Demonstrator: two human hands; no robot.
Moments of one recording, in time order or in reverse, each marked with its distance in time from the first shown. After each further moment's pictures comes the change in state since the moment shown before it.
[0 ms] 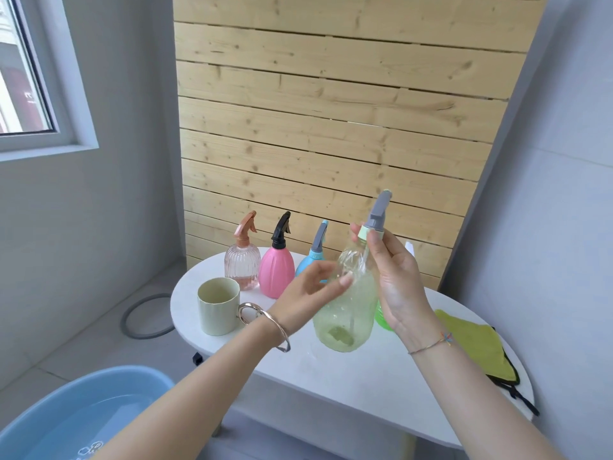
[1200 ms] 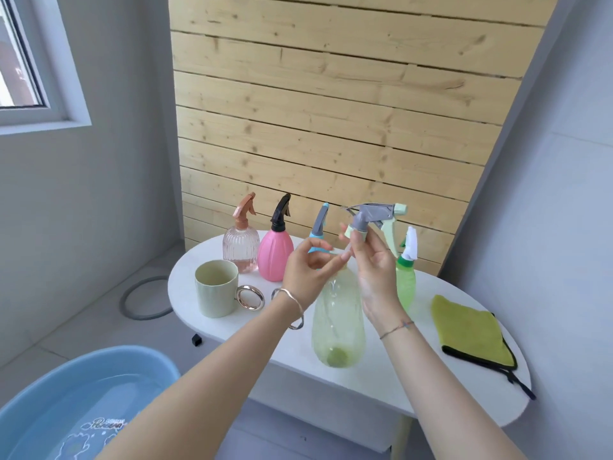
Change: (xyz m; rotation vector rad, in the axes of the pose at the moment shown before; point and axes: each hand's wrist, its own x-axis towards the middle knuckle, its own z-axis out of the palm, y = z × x) left_hand 0.032 -0.030 0.015 -0.213 0.303 0.071; right_hand 0.018 0.057 -0.009 -0.237 0.099 -0.100
